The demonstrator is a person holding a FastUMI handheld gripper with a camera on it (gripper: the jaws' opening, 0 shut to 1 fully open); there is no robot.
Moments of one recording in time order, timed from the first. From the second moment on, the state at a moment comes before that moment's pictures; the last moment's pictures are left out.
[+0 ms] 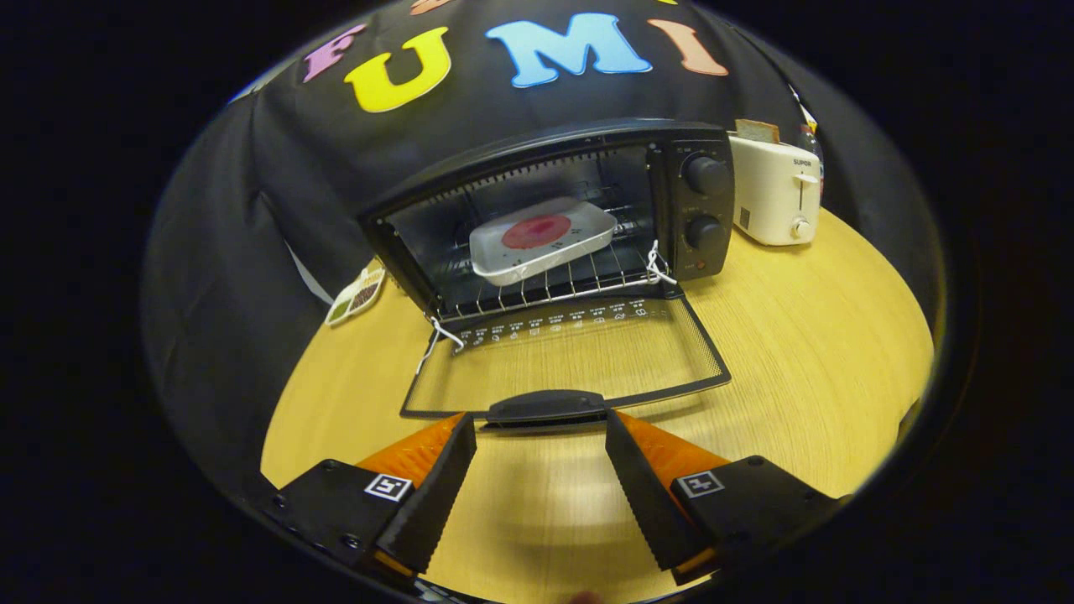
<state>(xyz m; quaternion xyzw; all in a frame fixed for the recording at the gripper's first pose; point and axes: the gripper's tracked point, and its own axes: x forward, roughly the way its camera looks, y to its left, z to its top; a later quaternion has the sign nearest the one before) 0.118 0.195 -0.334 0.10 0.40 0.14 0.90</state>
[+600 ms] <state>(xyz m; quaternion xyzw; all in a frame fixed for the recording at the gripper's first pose) 0.128 0.193 -0.375 0.01 0.43 0.12 0.89</state>
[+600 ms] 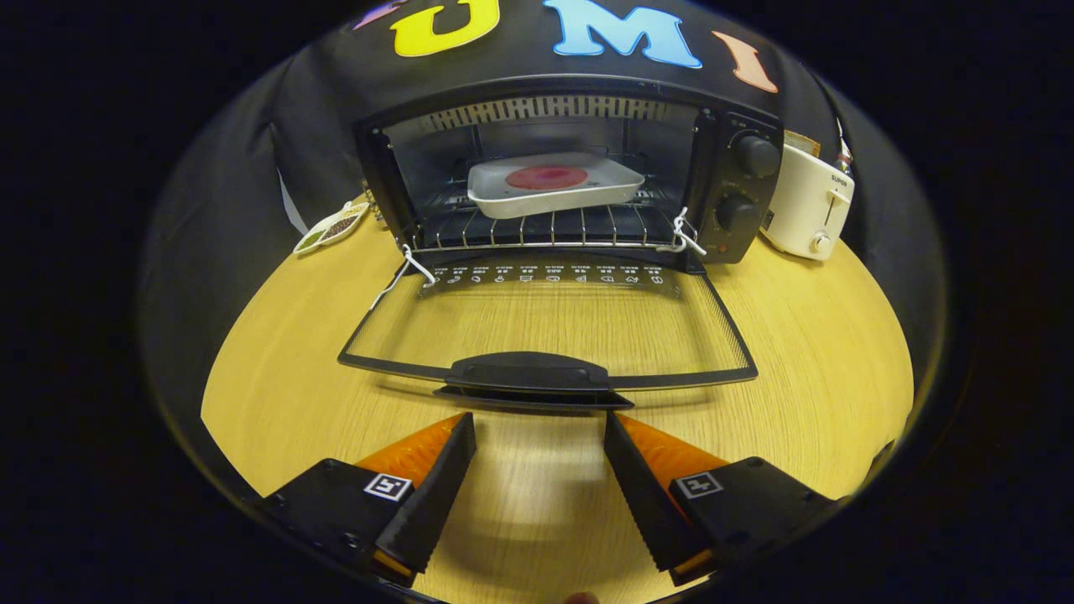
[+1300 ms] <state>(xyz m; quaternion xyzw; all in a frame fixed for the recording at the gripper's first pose) 0.127 0.192 -0.331 0.02 0.37 0.08 0.93</state>
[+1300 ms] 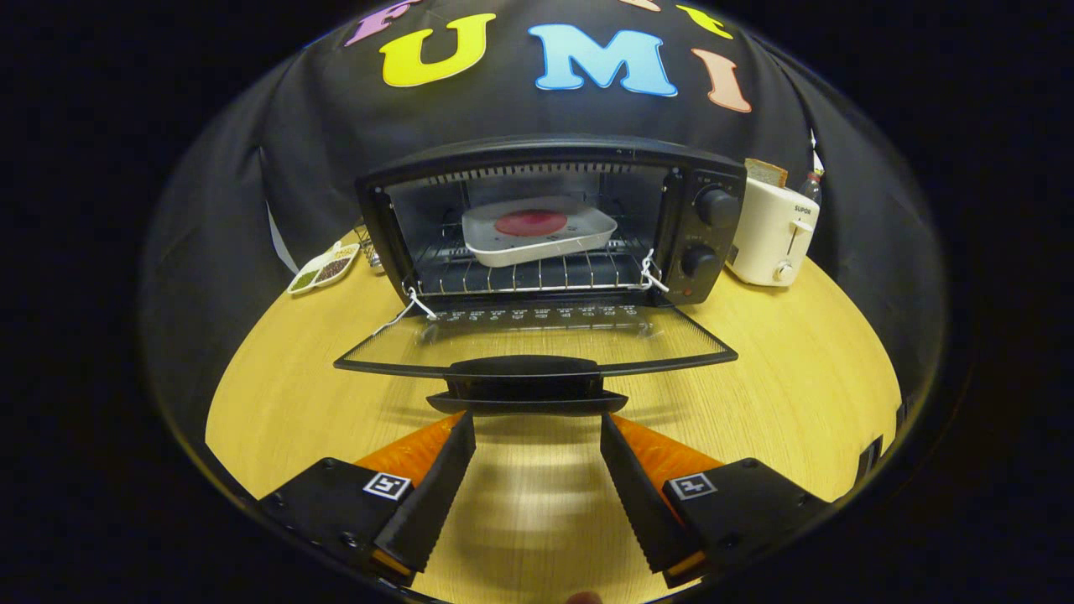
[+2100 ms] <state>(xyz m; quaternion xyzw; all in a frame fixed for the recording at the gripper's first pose) 0.164 0.191 -0.245 -0.02 0.23 0.08 0.97</state>
